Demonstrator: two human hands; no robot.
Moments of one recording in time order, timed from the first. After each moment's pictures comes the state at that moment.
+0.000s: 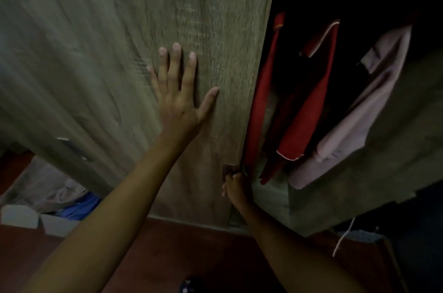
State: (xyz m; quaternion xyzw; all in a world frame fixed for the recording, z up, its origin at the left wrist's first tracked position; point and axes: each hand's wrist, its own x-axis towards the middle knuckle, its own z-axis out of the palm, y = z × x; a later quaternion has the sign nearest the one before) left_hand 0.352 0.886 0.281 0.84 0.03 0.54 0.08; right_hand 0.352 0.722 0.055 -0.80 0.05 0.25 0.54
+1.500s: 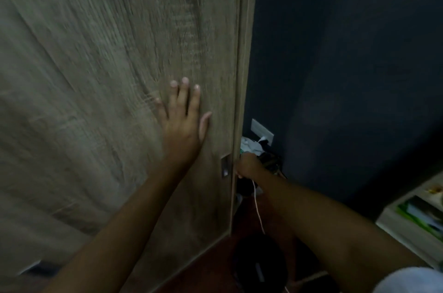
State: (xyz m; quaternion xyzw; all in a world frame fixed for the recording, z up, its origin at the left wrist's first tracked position) left_hand 0.430 0.529 0.272 0.83 -0.26 0.47 0.17; right_hand 0.397 0.345 0.145 -0.90 0.21 0.16 0.36
